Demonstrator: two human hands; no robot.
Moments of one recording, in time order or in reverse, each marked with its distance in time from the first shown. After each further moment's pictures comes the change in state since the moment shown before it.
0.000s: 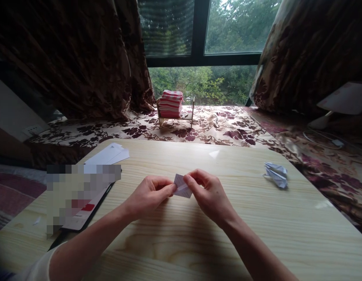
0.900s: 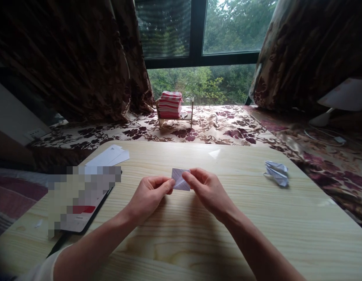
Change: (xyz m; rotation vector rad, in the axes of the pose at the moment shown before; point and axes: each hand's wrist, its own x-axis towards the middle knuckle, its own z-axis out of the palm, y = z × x) left_hand 0.001 -0.003 0.006 -0.090 0.225 -0.030; right_hand 0.006 0.010 -0.008 0.149 -0.070 0.111
